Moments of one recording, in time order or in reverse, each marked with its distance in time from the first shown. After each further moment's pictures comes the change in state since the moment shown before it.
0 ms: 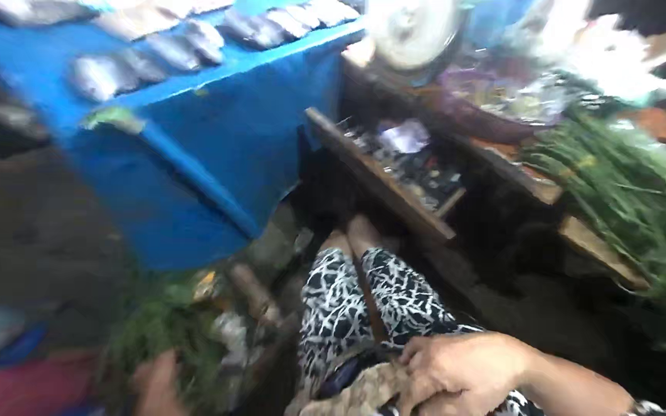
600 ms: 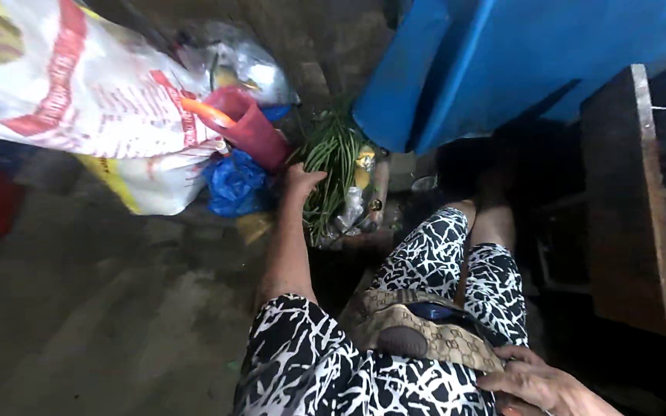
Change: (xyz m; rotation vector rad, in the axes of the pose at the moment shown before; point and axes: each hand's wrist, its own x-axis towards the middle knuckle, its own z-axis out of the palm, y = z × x) left_hand 0.035 -0.004 -0.025 -0.257 0.060 0.063; right_hand 0.021 0.003 -0.014 0.015 -0.145 0.089
